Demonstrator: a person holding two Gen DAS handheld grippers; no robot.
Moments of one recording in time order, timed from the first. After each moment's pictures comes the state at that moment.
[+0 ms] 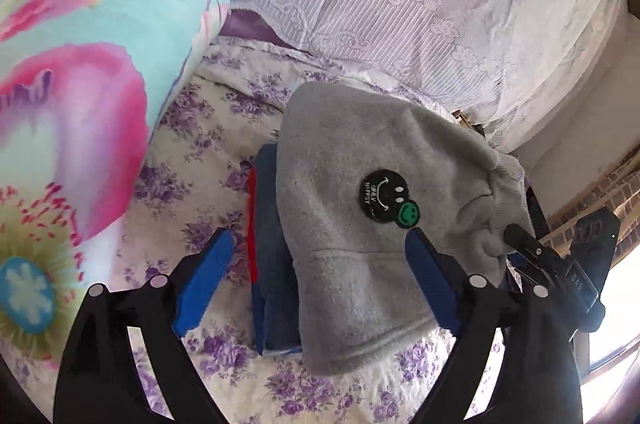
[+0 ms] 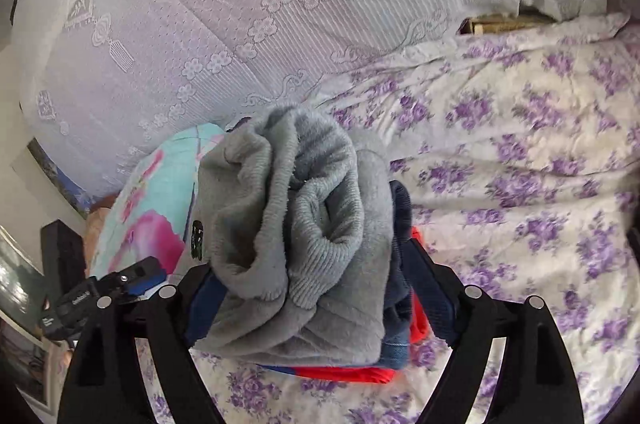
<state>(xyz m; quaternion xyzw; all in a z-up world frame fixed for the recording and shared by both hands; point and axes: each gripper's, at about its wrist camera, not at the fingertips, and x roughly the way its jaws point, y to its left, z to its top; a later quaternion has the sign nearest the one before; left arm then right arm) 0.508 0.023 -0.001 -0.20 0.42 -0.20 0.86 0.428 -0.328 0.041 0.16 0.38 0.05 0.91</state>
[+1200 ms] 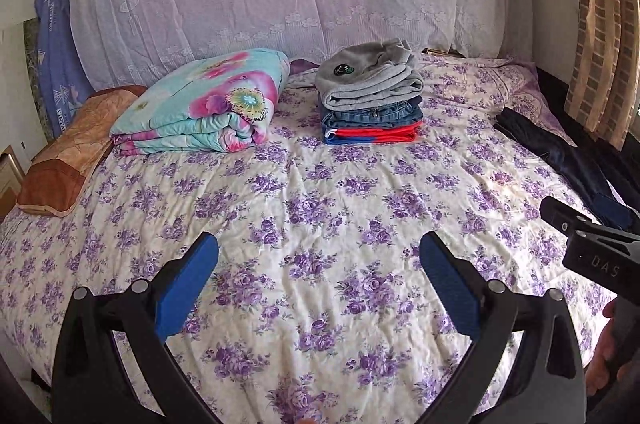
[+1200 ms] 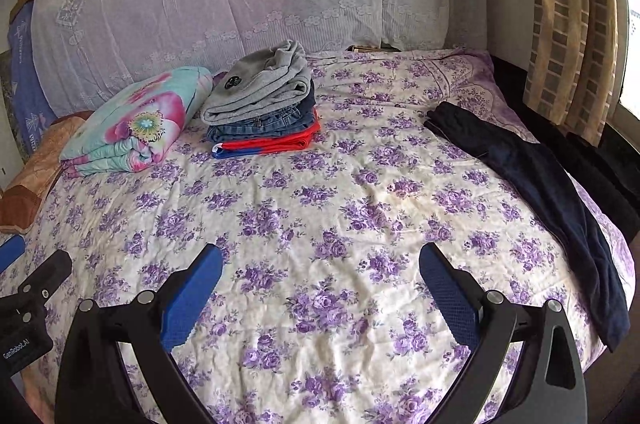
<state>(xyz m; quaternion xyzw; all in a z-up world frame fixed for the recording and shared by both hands) 0.031 0.008 0.041 0.04 0.31 -0.05 0.95 -0.005 -0.206 0.053 0.04 0.34 -0.11 0.93</state>
